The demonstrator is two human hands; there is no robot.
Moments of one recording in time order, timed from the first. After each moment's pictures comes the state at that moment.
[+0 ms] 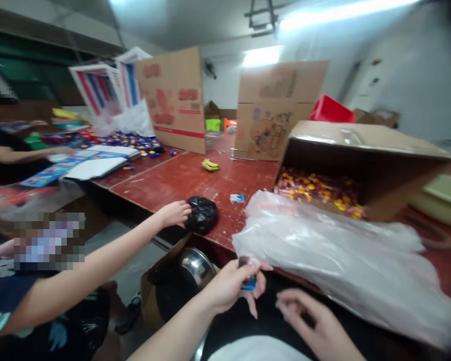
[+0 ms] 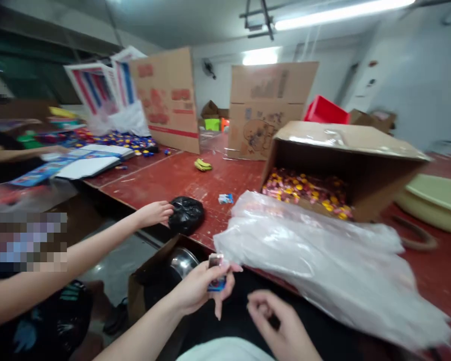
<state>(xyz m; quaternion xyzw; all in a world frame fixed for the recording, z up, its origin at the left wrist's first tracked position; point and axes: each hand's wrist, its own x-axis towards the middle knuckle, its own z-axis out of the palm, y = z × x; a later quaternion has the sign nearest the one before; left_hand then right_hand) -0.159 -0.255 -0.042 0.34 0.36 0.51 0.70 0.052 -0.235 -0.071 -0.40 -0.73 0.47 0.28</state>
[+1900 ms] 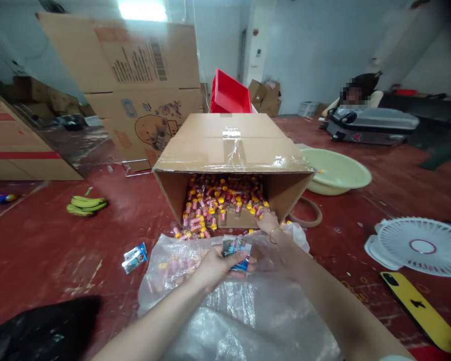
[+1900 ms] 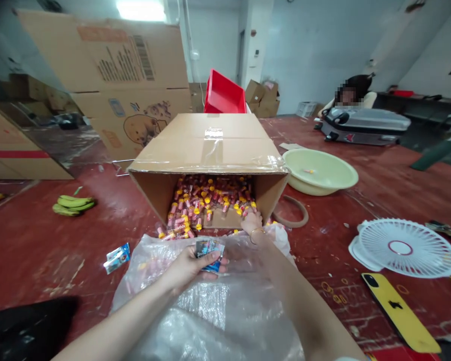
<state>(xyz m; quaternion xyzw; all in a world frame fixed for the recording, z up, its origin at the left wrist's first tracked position) -0.008 0.052 0.020 0.39 0.44 0.30 0.76 0.207 0.177 -0.081 -0.76 -0.58 0.18 0.23</state>
